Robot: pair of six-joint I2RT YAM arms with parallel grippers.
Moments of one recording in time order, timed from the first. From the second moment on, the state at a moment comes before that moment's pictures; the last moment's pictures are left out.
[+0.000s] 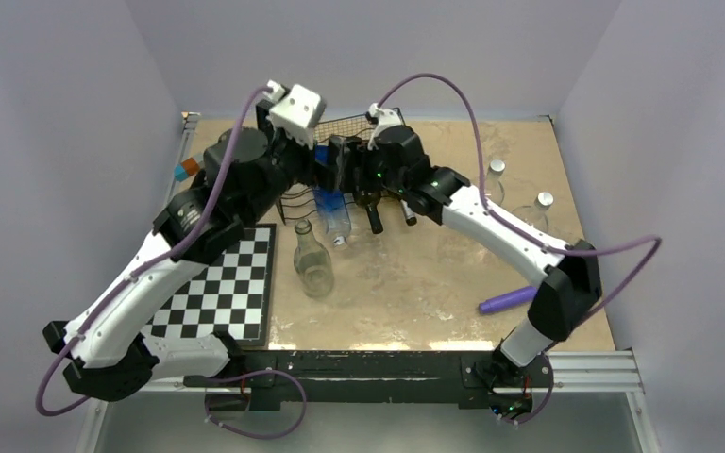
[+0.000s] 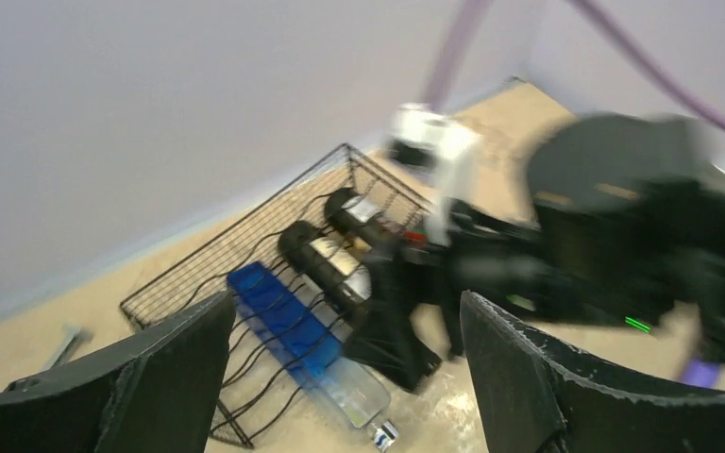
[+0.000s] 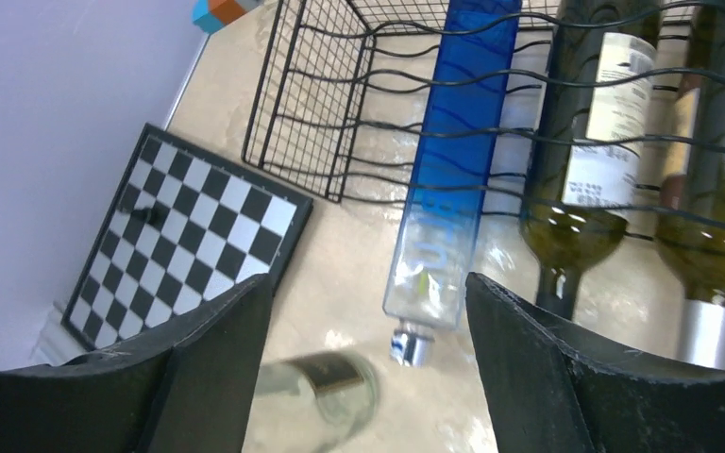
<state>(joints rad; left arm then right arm) -0.87 1.14 1.56 -0.50 -0.31 0.06 0.75 1.67 1.51 -0.28 0.07 0.51</state>
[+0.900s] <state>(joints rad) -0.25 1.50 1.28 -0.59 -0.25 -0.52 0.68 1.36 1.52 -0.78 -0.13 0.34</state>
